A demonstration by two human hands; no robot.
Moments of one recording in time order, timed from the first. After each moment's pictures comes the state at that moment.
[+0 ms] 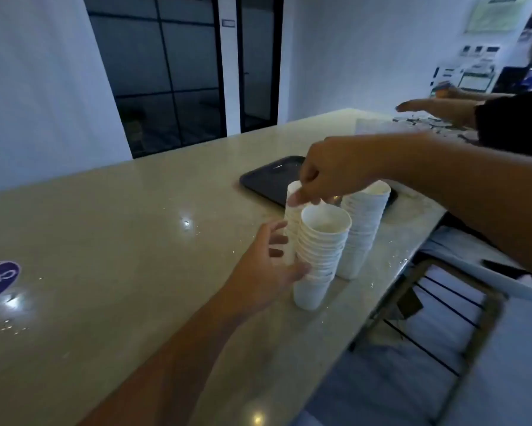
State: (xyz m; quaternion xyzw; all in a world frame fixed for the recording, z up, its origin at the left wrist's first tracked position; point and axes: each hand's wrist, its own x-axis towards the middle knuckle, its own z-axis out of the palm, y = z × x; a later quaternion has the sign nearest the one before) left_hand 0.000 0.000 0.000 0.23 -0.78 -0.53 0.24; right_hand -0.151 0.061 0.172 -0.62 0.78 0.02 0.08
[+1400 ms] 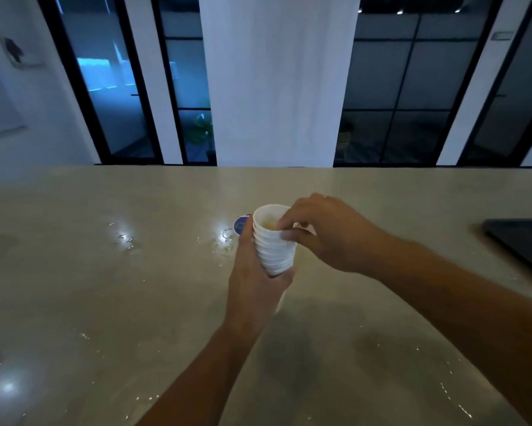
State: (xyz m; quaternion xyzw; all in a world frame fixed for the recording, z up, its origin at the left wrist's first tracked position) left_hand 0.287 -0.079 -0.030 0.52 -0.62 -0.20 0.56; right_hand 0.140 -0.090 0.093 -0.88 0.44 -0.18 0.02
